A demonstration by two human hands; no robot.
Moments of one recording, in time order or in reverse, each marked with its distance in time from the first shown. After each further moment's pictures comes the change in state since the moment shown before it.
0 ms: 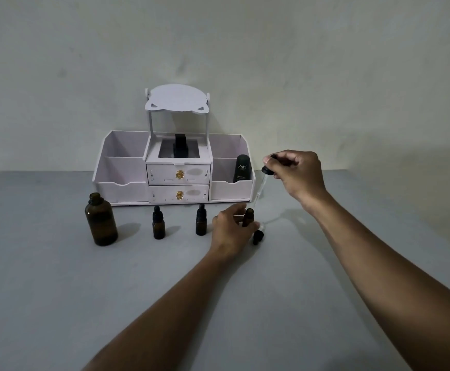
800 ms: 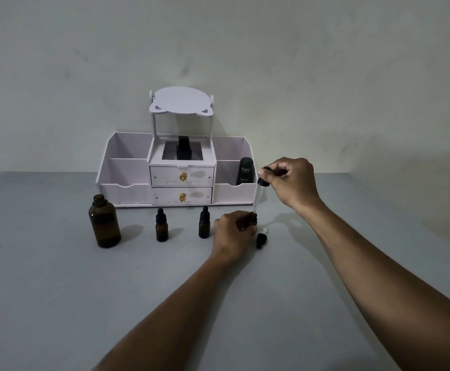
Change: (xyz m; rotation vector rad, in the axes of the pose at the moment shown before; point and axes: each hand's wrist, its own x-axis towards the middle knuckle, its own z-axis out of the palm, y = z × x) left_hand -0.002 -0.002 -0.001 0.052 0.032 0.020; right_hand 0.000 0.010 0.018 -0.155 -0.015 -0.099
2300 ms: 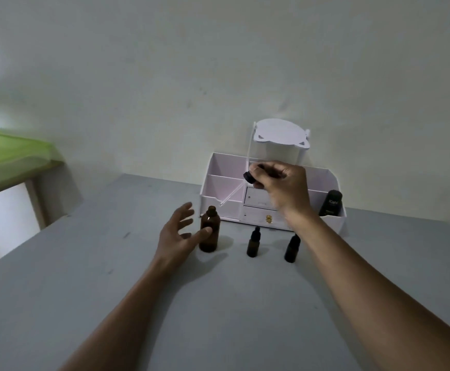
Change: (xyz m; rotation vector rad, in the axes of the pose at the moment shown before) left_hand -0.040 -0.084 -0.281 -0.097 0.300 0.027; right_hand -0.027 -0.164 0.142 0.517 -0.185 -0.042
